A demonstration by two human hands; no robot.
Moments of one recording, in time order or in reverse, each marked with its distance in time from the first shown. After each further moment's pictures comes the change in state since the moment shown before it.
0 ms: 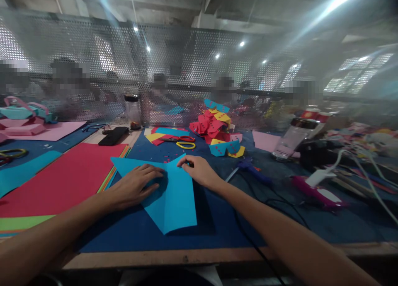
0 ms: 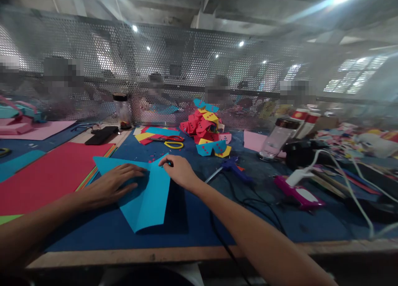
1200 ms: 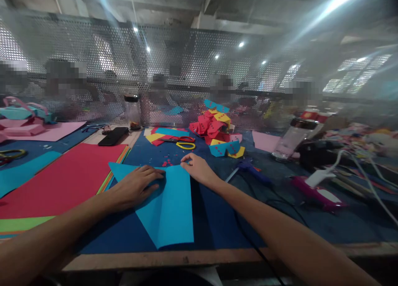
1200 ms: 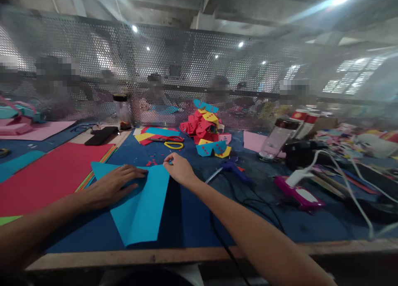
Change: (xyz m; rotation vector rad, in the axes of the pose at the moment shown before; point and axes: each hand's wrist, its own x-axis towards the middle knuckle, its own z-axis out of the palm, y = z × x) left_hand 0.001 -0.004 0.006 0.034 -0.017 0.001; right_hand 0.007 0.006 0.006 -0.075 0.042 0.176
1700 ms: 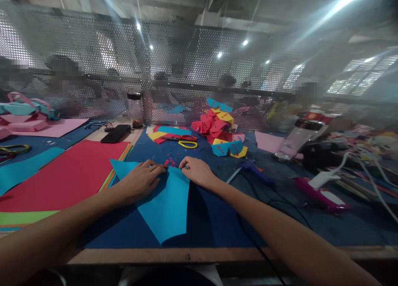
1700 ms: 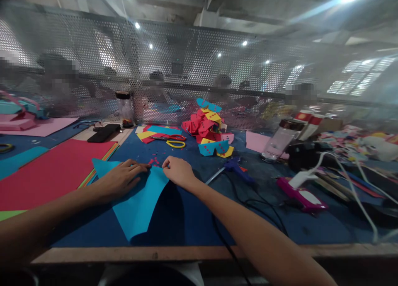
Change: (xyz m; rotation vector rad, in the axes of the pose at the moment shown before) left_hand 0.011 -0.002 0.008 0.104 0.039 -0.069; right_hand -0.004 -0.015 0.004 -0.202 -0.104 0.010
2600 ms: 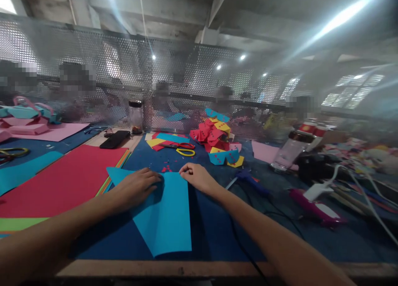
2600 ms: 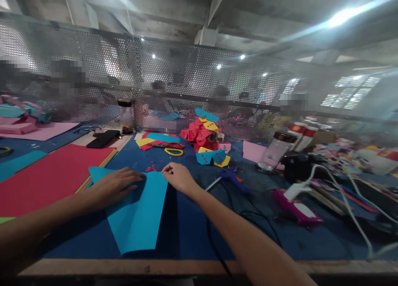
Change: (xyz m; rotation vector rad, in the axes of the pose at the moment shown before) left_hand 0.001 0.005 -0.009 -0.038 0.009 0.035; right_hand 0.000 0.015 -0.010 0.241 0.002 -0.098
